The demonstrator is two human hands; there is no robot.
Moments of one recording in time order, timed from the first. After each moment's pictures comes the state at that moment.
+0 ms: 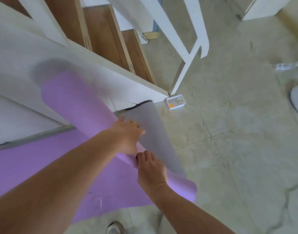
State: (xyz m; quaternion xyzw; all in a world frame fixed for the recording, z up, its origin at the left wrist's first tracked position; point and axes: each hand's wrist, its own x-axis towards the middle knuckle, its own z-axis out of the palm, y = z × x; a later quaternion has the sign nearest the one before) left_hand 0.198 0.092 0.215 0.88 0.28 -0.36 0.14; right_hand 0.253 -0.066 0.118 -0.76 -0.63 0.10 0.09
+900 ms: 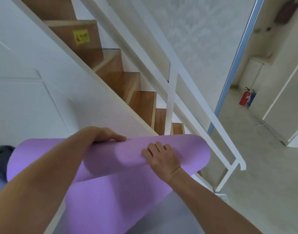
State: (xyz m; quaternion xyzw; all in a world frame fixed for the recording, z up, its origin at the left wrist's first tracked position) left_hand -0.177 0.089 0.689 0.58 0.73 -0.07 0.37; right_hand 0.071 0.011 0.593 -0.39 -0.80 -0.35 0.31
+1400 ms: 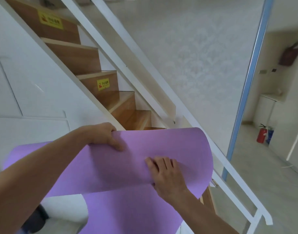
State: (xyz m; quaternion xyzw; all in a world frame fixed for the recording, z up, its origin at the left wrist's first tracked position) left_hand -0.182 0.074 0.848 0.70 0.69 0.05 0.19; right_hand 0.078 0.040 0.671 -0.41 -0.81 -0.32 0.29
